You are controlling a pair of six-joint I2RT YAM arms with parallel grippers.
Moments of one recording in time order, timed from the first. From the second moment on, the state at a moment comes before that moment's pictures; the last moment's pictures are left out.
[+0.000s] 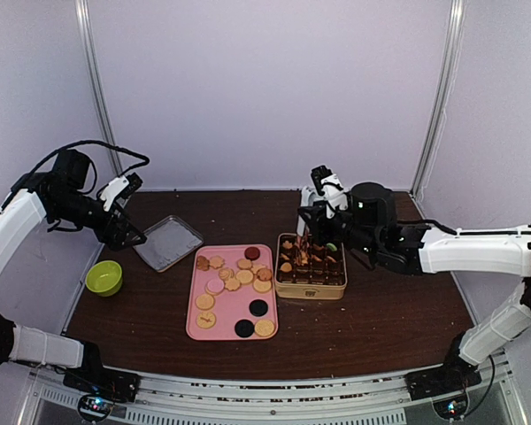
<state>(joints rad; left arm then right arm) -0.07 1.19 1.22 -1.01 0.50 0.59 0.84 1.44 0.93 0.30 0.22 0.06</state>
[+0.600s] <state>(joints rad) -0.07 1.19 1.22 -1.01 0.50 0.59 0.81 1.46 0.93 0.30 0.14 0.01</state>
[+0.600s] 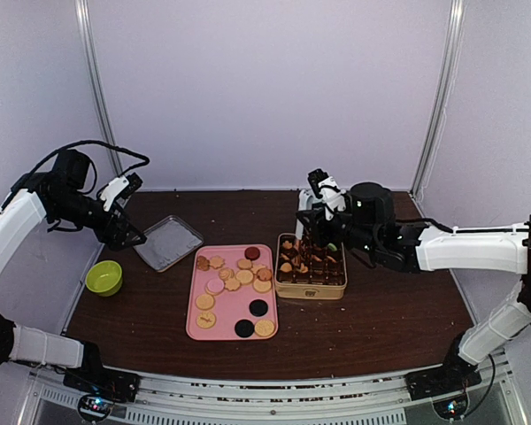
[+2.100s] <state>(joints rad) -0.07 1.12 1.16 -0.94 0.35 0.57 1.12 1.74 1.26 0.28 0.10 0.03</state>
